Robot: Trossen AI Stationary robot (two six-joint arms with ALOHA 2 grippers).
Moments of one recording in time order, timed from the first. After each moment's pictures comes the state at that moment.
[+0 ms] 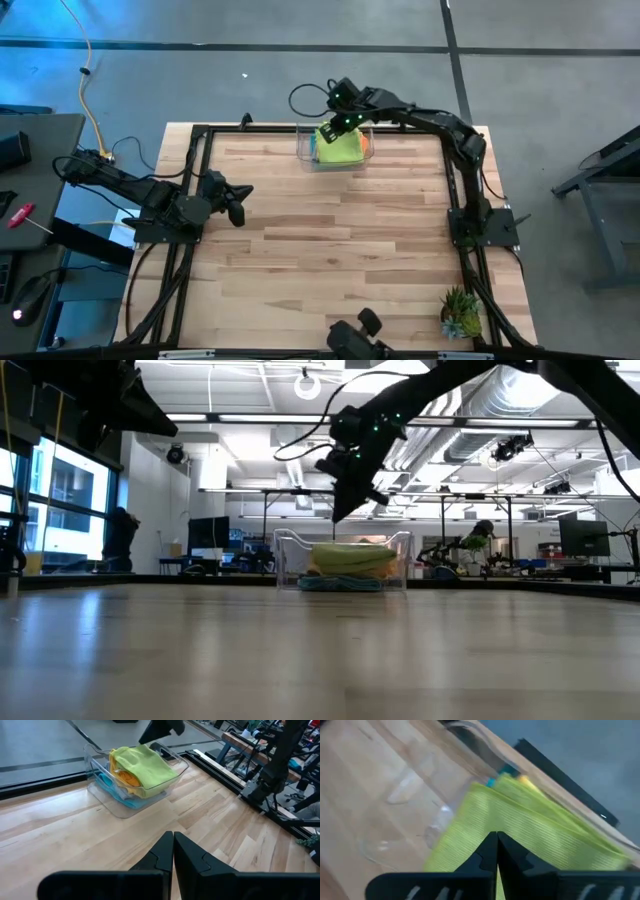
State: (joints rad) left arm -0.26 0.67 0.55 -0.47 -0.87 -0.84; right arm -0.60 2.05 1.82 -0.74 -0.07 0.24
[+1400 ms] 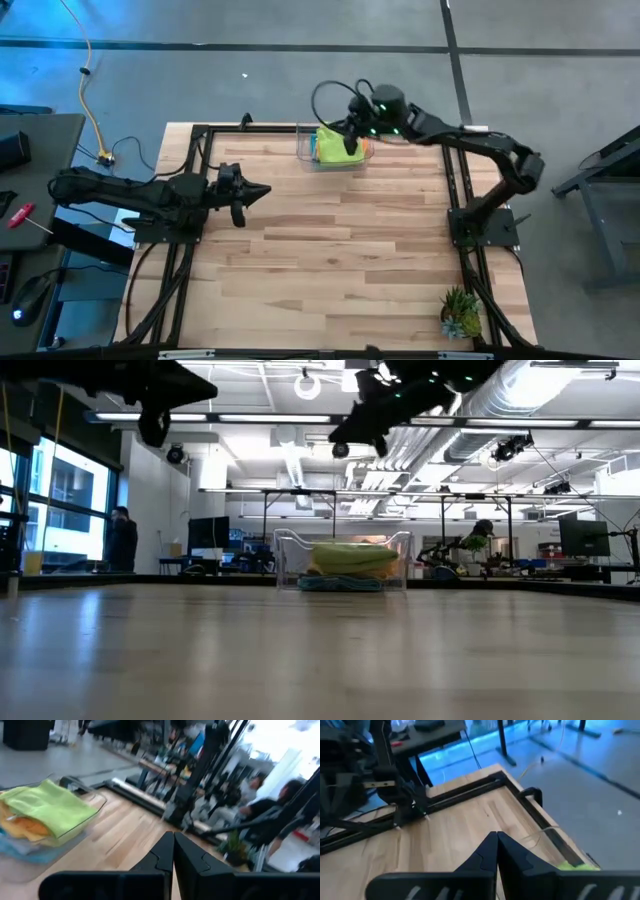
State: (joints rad) left arm 0.04 0.66 0.39 0.19 -0.29 -0.44; right arm -0.53 1.57 1.28 -0.06 -0.32 0.11
